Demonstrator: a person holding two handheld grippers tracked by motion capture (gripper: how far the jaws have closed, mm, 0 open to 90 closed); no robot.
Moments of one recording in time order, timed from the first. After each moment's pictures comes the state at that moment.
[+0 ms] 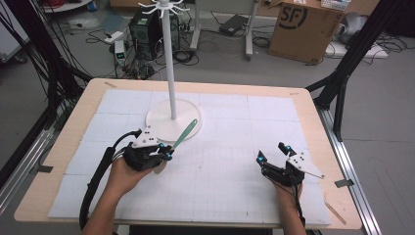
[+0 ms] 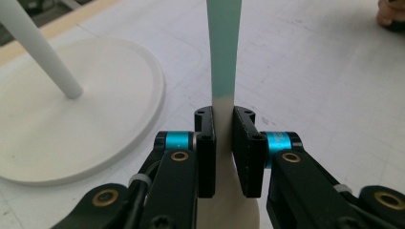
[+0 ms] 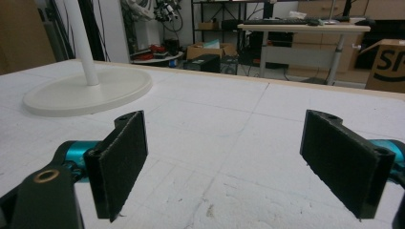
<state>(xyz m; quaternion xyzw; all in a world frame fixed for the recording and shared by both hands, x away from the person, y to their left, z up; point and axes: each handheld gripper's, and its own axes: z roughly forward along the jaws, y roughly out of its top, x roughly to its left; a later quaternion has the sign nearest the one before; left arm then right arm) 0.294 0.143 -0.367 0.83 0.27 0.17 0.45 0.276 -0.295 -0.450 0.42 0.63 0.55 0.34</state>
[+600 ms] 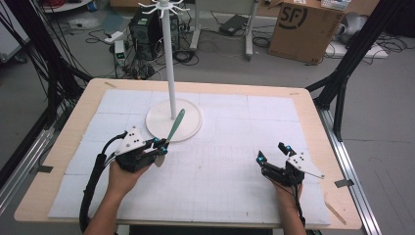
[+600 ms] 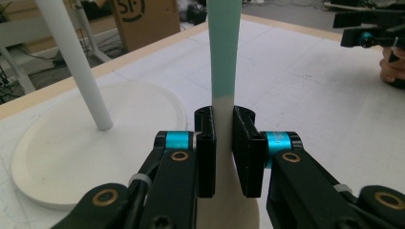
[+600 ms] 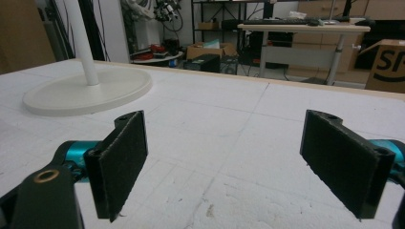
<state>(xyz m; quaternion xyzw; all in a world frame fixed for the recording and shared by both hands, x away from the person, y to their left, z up) 0.288 0.160 -0.377 0.76 0.28 0.22 0.54 0.276 -0.295 -0.450 0.42 0.63 0.55 0.35</state>
